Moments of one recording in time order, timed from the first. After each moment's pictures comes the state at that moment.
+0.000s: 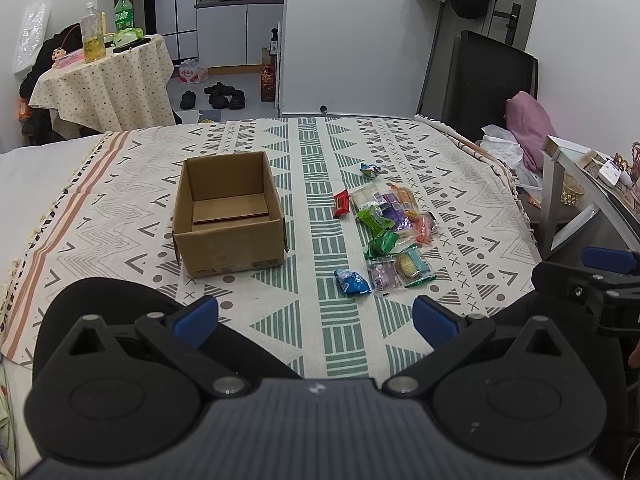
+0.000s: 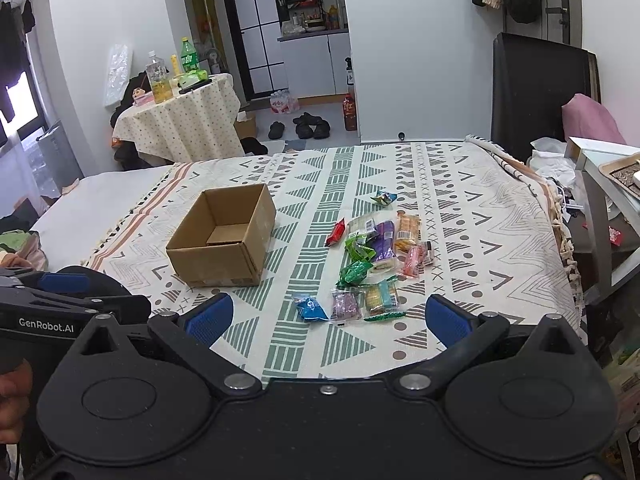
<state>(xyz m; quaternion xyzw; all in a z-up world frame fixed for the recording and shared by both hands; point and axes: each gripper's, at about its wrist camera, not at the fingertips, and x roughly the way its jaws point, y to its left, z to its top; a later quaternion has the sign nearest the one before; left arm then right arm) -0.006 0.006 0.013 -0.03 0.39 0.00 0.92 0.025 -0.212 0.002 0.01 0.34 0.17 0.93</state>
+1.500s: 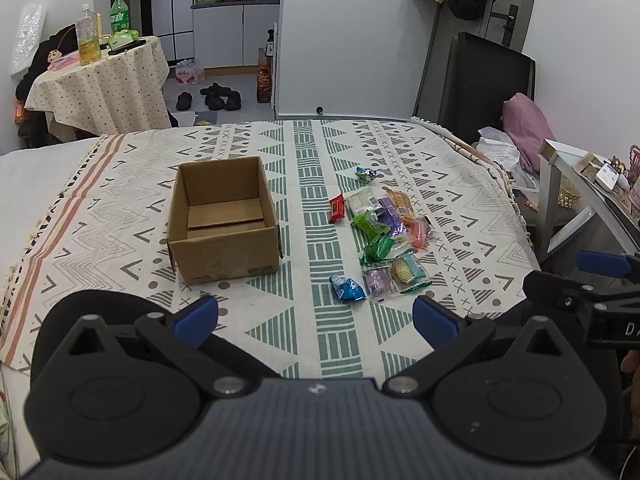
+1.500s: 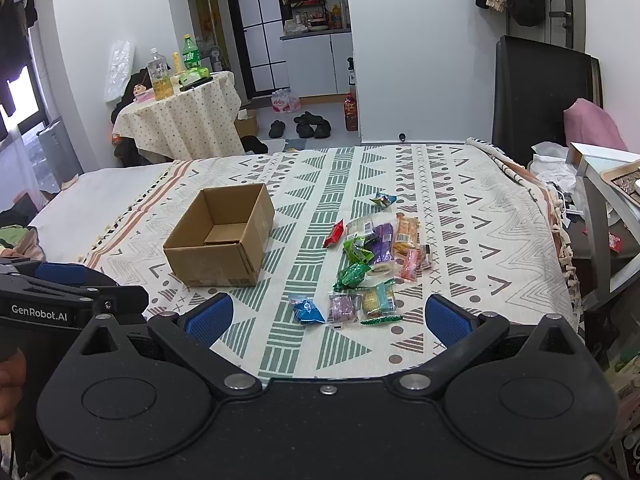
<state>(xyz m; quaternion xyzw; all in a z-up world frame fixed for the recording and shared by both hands) -0.002 0.001 0.017 -0.03 0.39 -0.01 0.92 0.030 -0.212 0.001 0.00 0.34 0.17 0.93</state>
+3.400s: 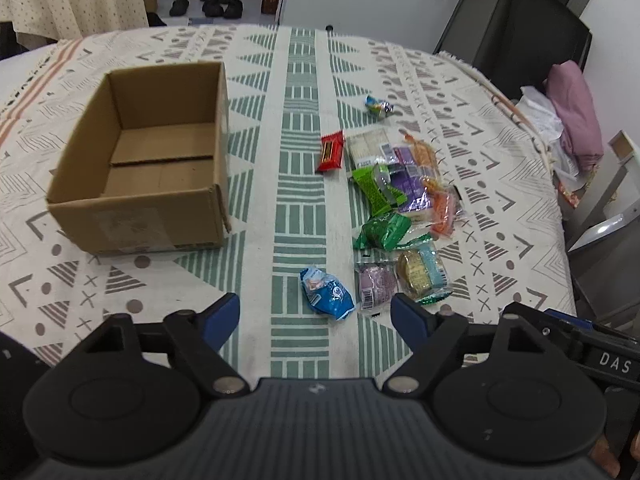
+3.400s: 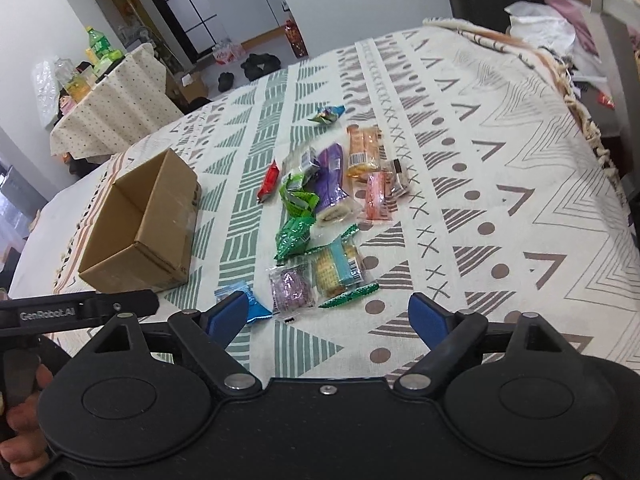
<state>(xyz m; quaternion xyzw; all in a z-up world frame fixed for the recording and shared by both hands) 0.159 -0.015 -0.101 -0.11 0.51 0.00 0.85 0.161 -0.255 -0.117 0.12 0.46 0.12 0.87</state>
